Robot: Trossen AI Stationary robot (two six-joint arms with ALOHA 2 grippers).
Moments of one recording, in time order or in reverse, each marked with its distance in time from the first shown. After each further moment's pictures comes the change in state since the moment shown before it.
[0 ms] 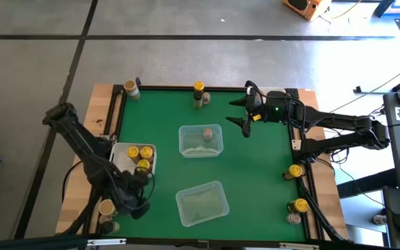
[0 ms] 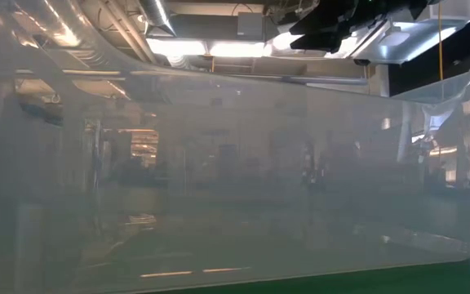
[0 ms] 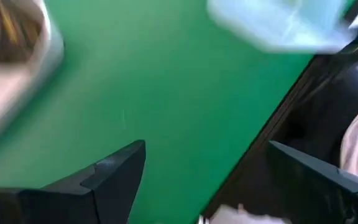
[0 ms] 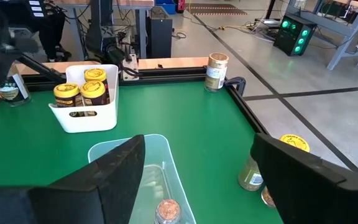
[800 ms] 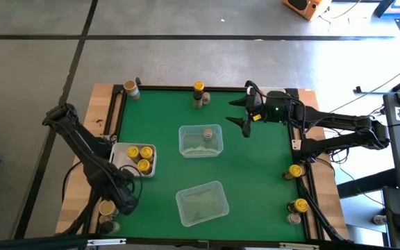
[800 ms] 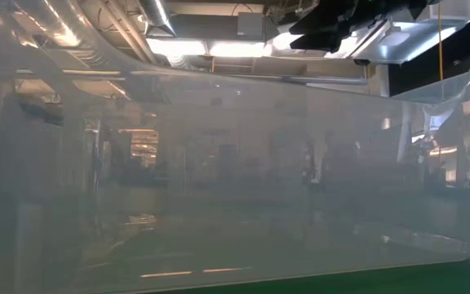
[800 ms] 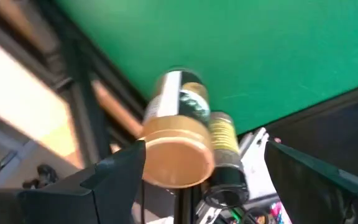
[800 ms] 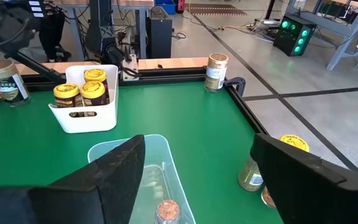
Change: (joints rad) left arm 0.003 0.006 0.044 -0.327 0.432 -0.314; right arm 0.000 0.000 0.000 0.004 0.000 0.000
